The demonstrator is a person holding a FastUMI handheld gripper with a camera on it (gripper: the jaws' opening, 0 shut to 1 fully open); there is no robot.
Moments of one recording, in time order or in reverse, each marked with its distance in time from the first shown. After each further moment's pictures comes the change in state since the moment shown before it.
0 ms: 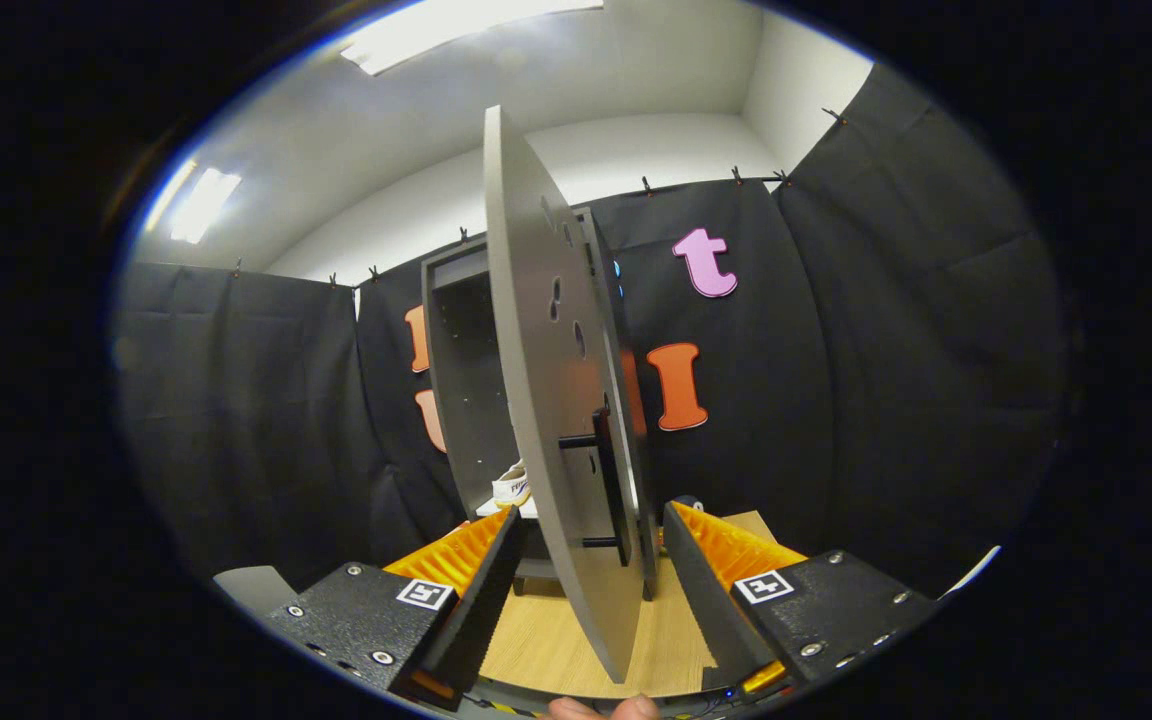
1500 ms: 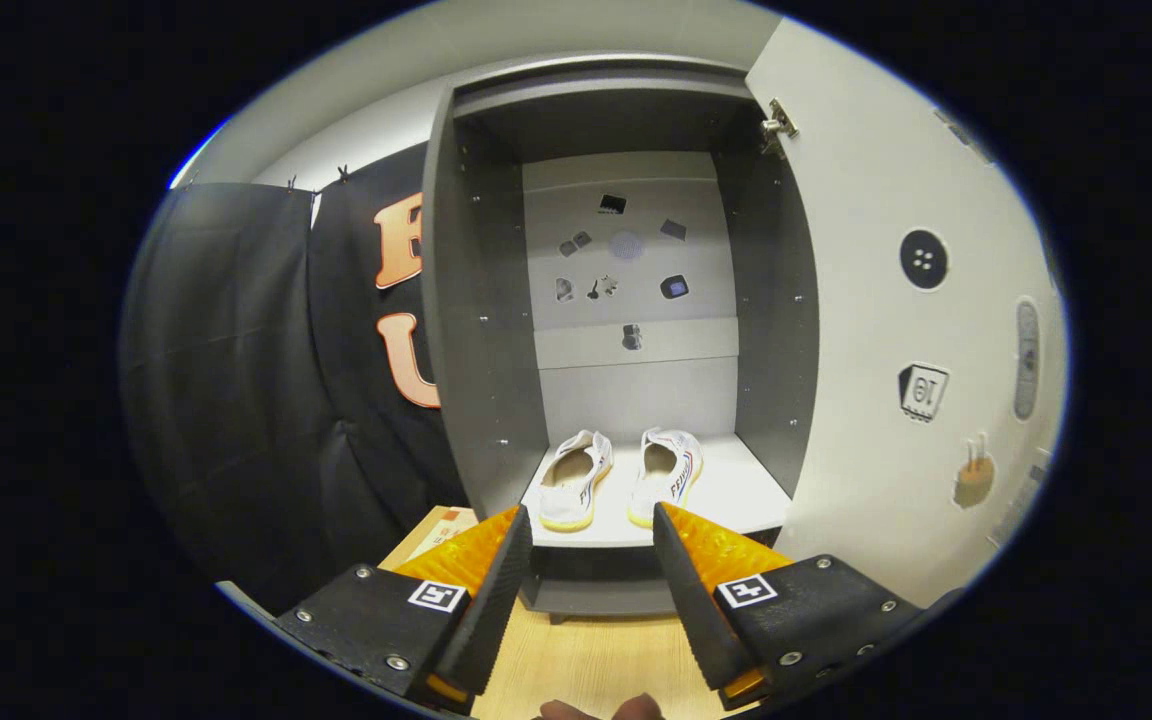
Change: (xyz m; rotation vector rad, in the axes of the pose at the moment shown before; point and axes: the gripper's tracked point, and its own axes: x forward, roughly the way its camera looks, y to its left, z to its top) arm 0.250 0.201 -0.079 -0.061 0.173 -0.122
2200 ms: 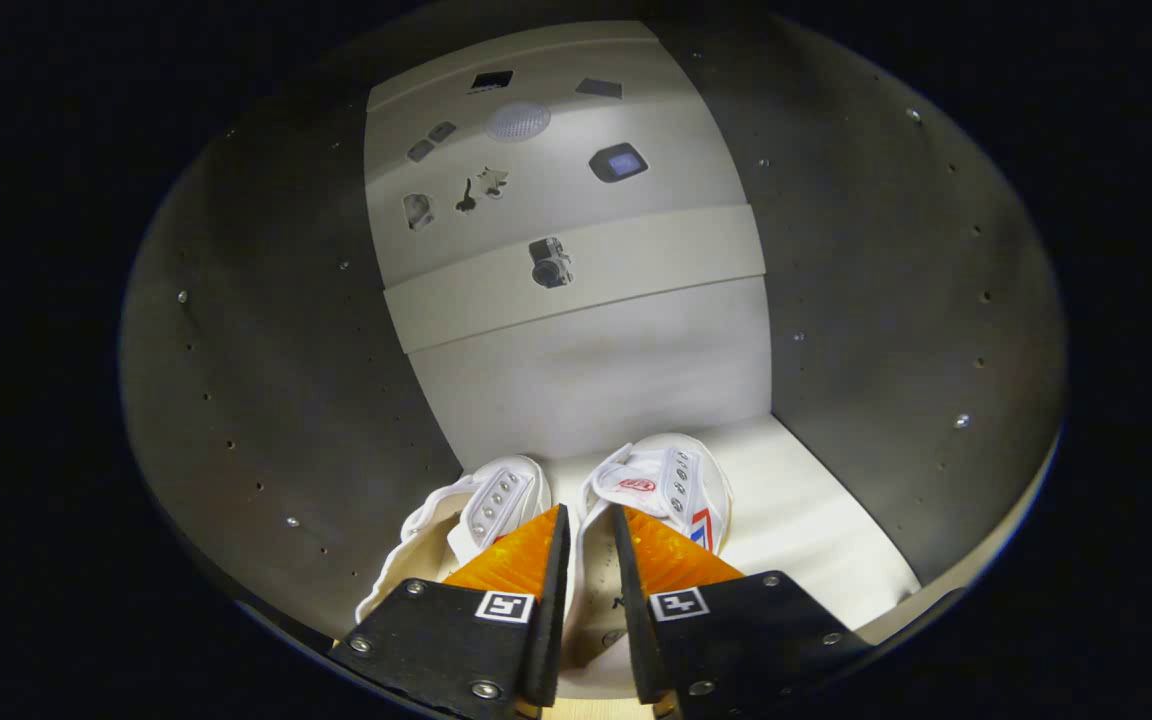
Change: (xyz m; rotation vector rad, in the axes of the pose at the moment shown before) arm 0.271 -0.070 -0.025 0.121 0.135 -0.059
